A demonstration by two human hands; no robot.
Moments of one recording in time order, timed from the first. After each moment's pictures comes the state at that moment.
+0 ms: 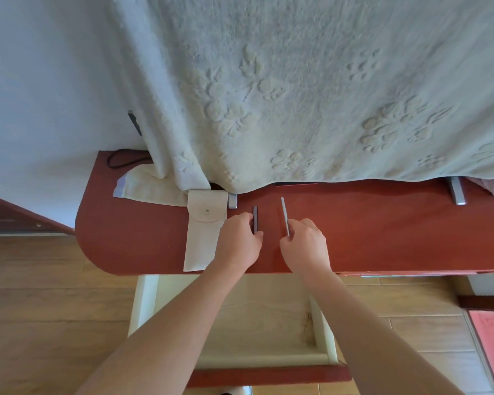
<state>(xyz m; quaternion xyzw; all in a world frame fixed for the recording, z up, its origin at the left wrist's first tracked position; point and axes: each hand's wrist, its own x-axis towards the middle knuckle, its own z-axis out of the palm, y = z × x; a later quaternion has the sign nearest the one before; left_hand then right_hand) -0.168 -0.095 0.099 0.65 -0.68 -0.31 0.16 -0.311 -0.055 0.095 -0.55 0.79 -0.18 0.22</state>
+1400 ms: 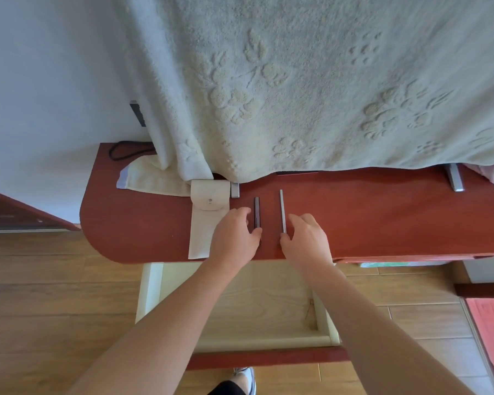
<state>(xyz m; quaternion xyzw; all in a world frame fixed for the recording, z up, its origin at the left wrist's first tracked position) -0.148 -0.077 0.104 0.63 -0.70 -0.29 0.15 -0.307 -0.038 0.092 -0.58 0.77 -0.15 0.20</state>
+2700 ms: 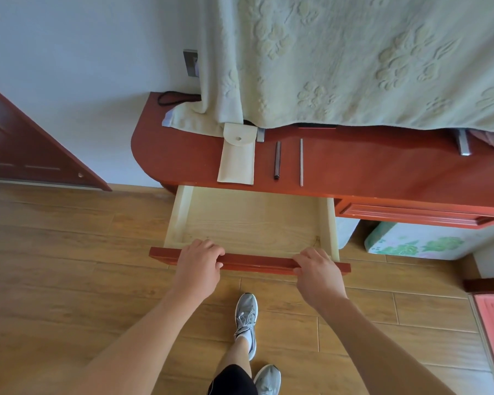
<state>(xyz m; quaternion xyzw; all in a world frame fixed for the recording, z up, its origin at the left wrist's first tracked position) -0.013 0.144 0.062 0.63 -0.77 -0.14 0.01 -0.279 0.178 0.062 -0.70 0.69 0.00 0.17</state>
